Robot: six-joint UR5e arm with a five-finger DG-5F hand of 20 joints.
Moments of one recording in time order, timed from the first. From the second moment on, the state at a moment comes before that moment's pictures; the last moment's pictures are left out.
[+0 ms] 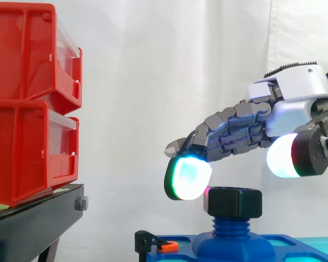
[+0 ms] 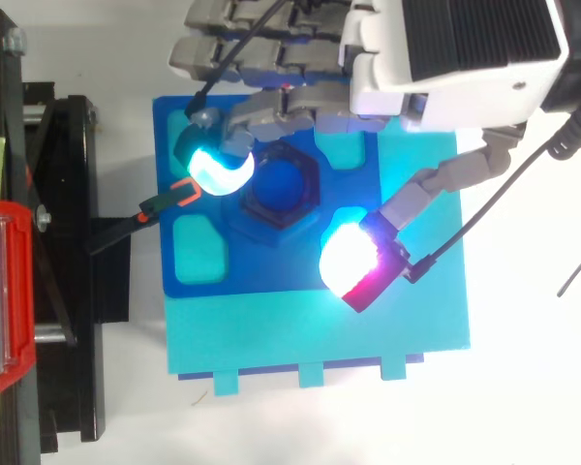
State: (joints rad) arm -0.03 -2.18 -1.19 -3.03 -1.70 -1.18
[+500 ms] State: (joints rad) arm -0.04 -2.18 -1.19 -3.04 -1.73 -1.19
